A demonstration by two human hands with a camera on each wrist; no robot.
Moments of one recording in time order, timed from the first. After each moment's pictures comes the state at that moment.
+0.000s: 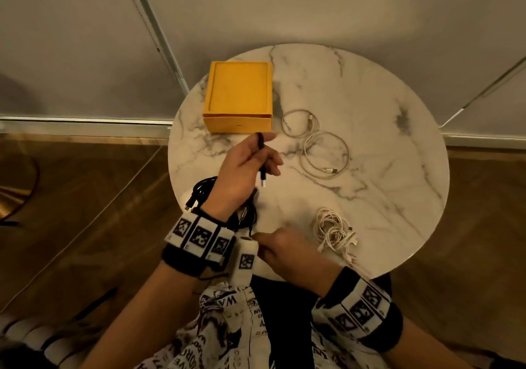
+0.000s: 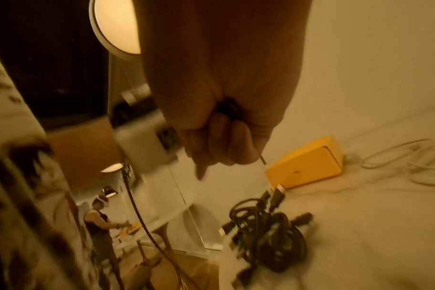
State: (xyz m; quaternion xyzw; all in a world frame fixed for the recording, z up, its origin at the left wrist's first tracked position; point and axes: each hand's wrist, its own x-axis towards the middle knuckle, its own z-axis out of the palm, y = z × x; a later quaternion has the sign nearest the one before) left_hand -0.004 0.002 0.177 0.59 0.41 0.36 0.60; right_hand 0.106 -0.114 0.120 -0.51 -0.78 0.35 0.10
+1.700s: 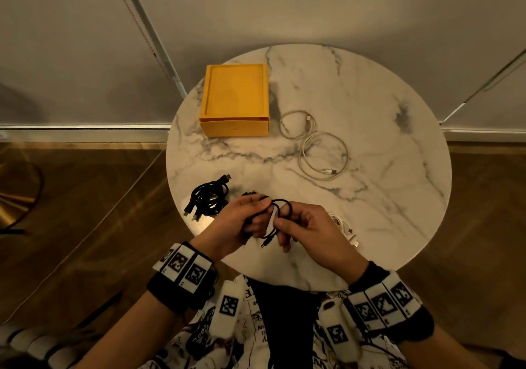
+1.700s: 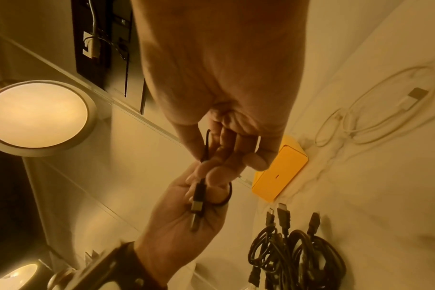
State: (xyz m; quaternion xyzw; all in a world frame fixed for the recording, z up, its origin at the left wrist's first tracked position) left_hand -0.021 -0.036 0.136 0.37 0.38 0.23 0.82; right_hand 0.143 -0.103 0.141 -0.51 -0.46 0.60 0.41
